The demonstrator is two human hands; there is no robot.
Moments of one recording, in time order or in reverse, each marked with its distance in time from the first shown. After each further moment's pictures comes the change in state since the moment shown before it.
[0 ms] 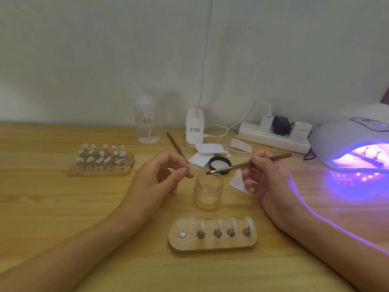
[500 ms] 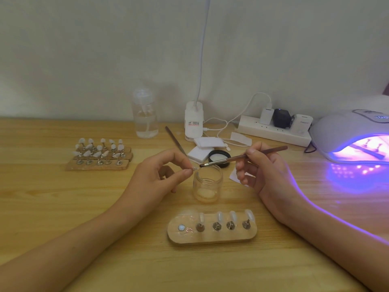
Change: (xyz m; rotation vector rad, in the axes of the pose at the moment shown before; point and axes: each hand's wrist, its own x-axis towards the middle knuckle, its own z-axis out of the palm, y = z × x) left_hand 0.000 0.000 0.000 0.104 -0.050 0.016; right_hand 0.001 0.003 -0.001 -0.044 -0.095 -0.023
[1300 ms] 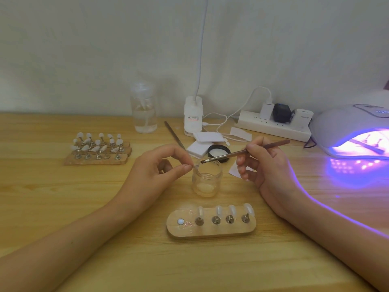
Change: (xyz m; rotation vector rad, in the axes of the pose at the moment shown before) left_hand -0.001 -0.001 -0.001 0.063 -0.003 0.058; right_hand 0.000 0.001 -0.001 -0.047 0.038 -0.018
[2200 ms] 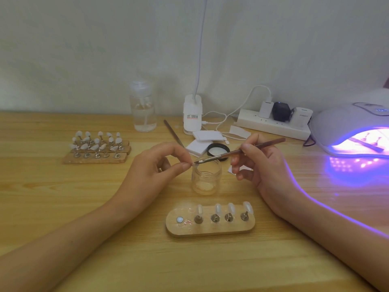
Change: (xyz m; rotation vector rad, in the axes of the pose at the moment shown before) left_hand 0.000 -0.002 0.001 0.075 0.021 0.056; right_hand -0.001 0.001 0.001 -0.054 -0.063 -0.016
